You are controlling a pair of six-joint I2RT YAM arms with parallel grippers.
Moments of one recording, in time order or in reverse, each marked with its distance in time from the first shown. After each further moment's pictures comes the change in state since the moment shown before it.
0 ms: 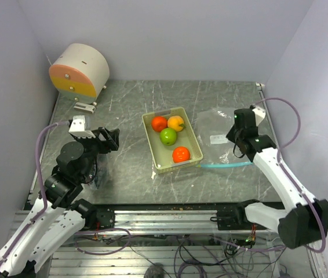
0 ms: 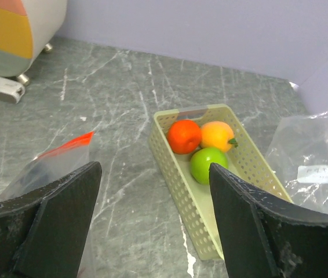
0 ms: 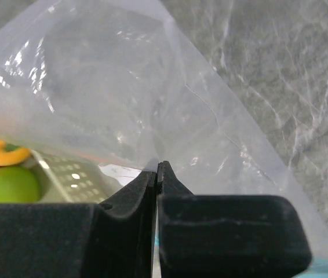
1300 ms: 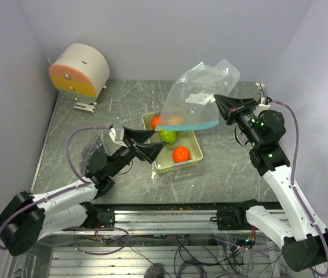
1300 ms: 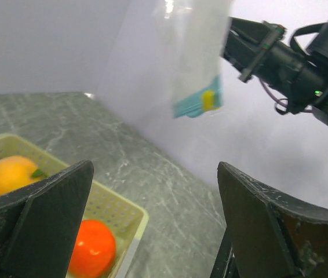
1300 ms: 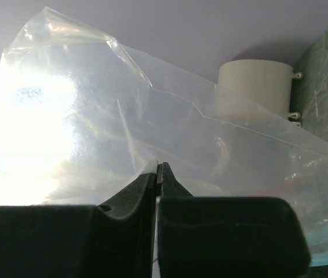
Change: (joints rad) left arm -0.168 0.445 -0.396 1.300 0.505 -0.184; right arm 0.000 -0.267 -0.004 0.600 -0.577 0.914
